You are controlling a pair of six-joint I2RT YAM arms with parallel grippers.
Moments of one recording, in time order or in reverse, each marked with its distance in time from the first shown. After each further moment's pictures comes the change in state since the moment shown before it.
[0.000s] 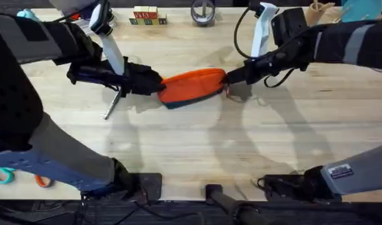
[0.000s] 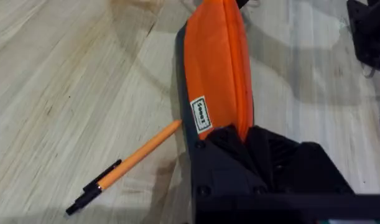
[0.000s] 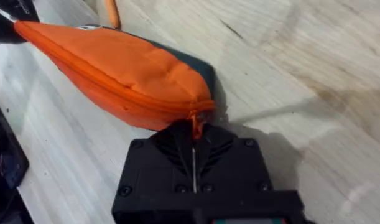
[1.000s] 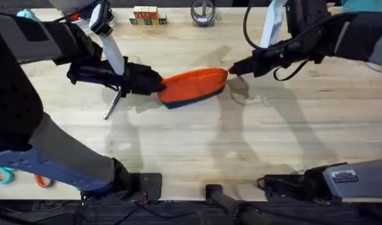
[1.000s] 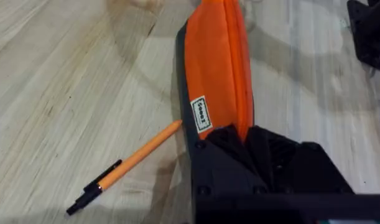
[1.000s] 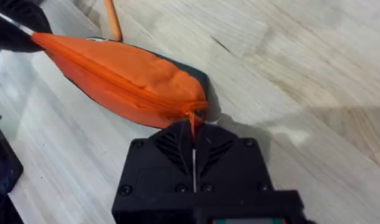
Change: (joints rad) left arm 0.000 0.000 0.000 0.002 0.001 0.000; right arm -0.022 -0.120 0.035 -0.071 0.060 -0.014
